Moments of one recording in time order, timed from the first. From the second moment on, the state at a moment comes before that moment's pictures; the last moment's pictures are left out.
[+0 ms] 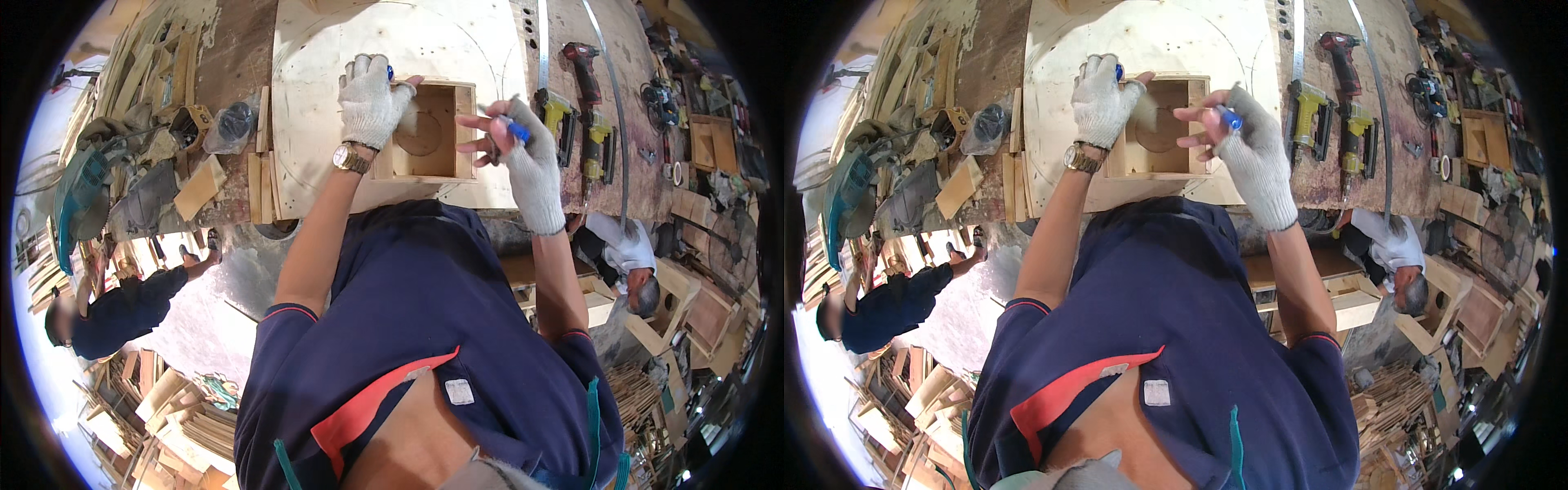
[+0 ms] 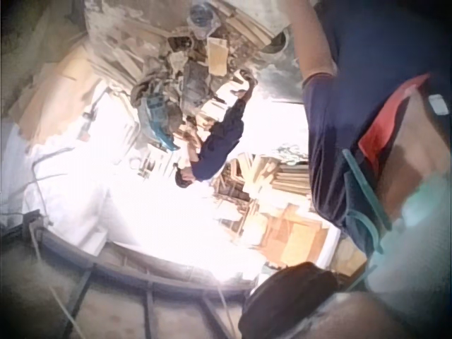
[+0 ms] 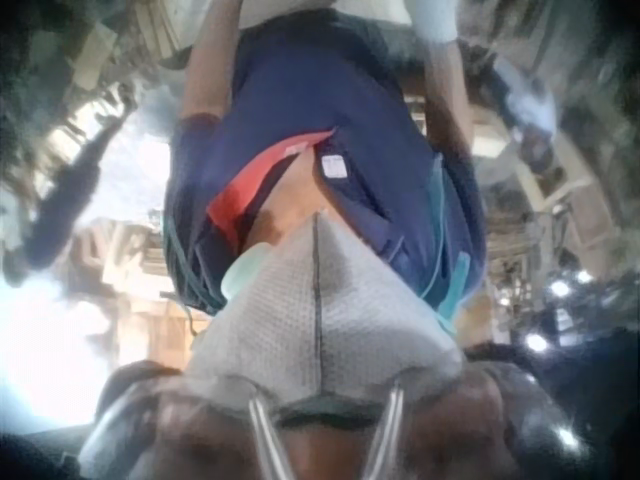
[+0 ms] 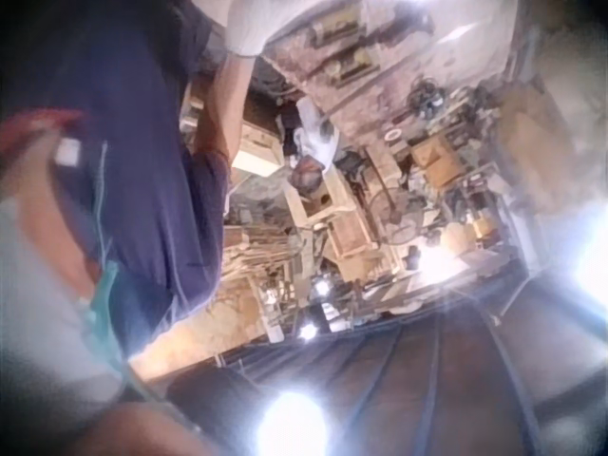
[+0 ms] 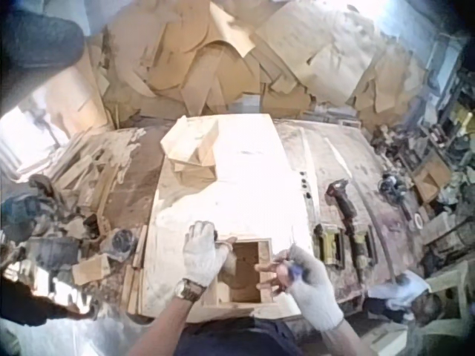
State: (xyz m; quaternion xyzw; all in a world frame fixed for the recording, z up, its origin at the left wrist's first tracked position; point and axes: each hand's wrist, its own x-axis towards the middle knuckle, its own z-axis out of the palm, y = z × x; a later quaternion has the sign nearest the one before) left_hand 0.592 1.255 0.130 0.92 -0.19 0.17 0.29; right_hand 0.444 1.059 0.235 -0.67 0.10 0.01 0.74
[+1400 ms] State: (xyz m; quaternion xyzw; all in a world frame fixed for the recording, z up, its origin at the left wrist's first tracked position) left_hand 0.597 1.254 0.116 0.92 -0.18 0.09 0.32; right_hand 0.537 1.080 0.172 -0.95 -0.32 0.04 -0.03
